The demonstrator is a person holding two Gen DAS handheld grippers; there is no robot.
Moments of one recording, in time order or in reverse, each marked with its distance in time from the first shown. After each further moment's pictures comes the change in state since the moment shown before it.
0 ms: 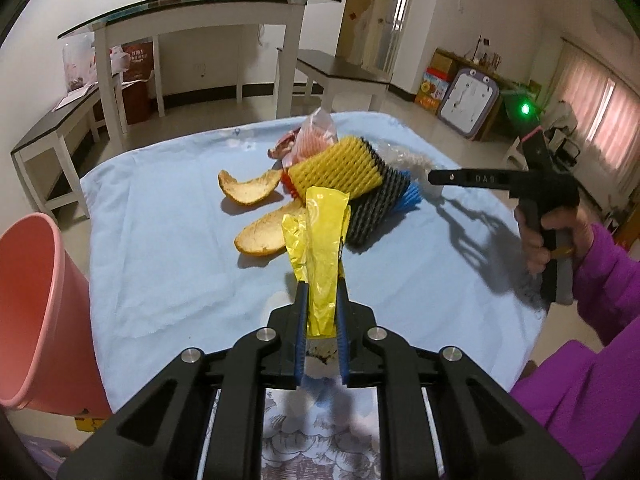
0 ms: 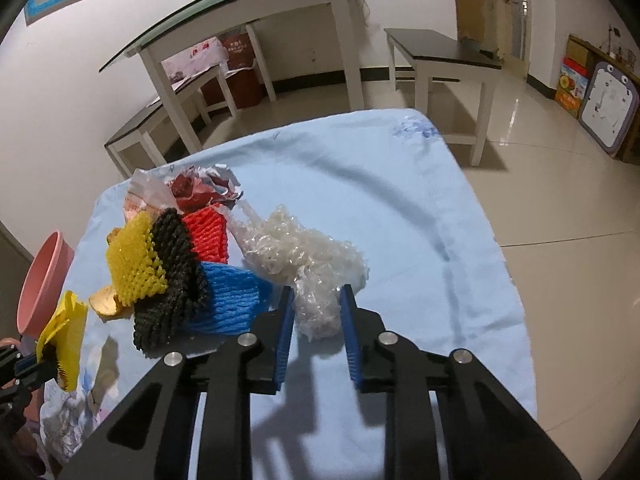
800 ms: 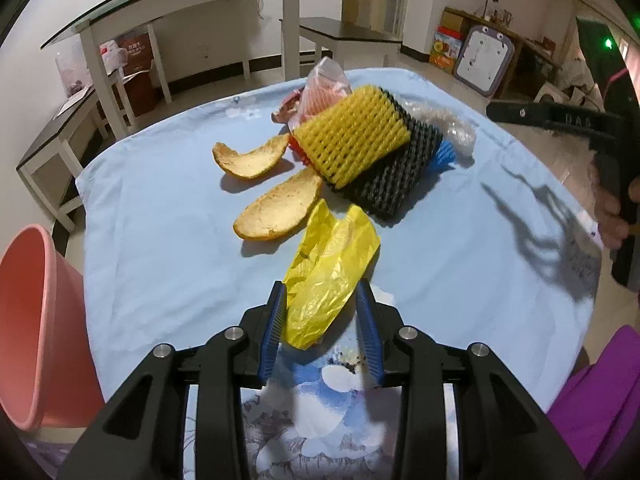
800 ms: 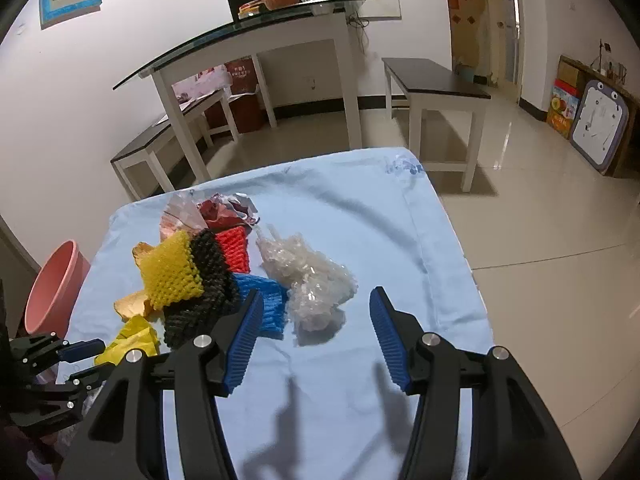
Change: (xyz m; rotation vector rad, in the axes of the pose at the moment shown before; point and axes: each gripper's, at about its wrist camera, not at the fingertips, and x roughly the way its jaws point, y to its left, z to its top) left arm 0.045 -0.006 -0.002 0.090 0.136 0.113; right arm -0.043 0.012 -0.004 -0.029 -0.075 -0.007
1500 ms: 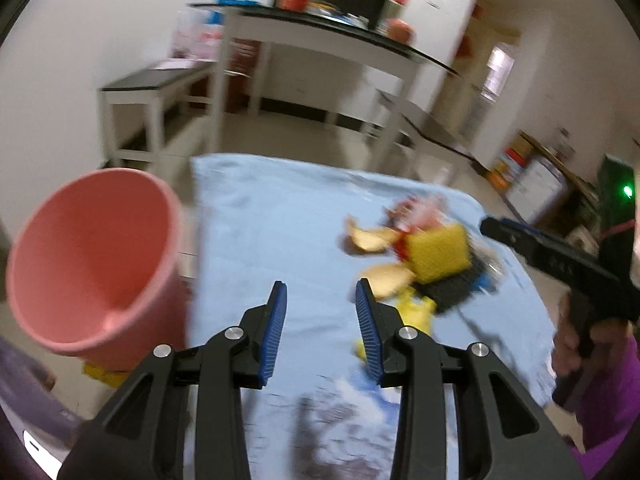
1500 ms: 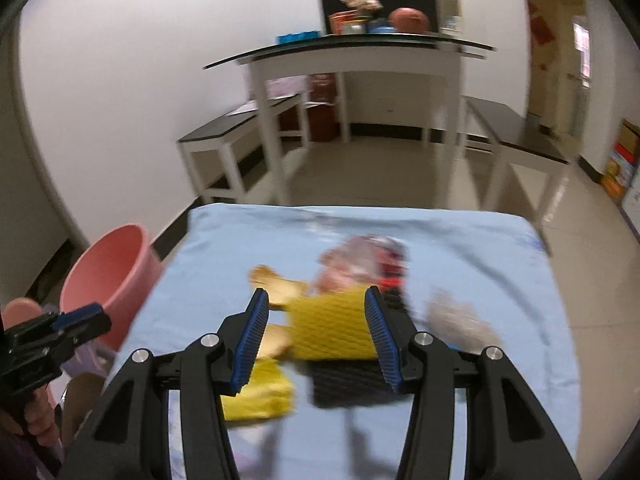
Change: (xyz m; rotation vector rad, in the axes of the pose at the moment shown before) left arm -0.084 0.081 -0.012 -0.411 -0.224 0.023; right arm -0.010 0.122 0.026 -0.179 -0.063 0.122
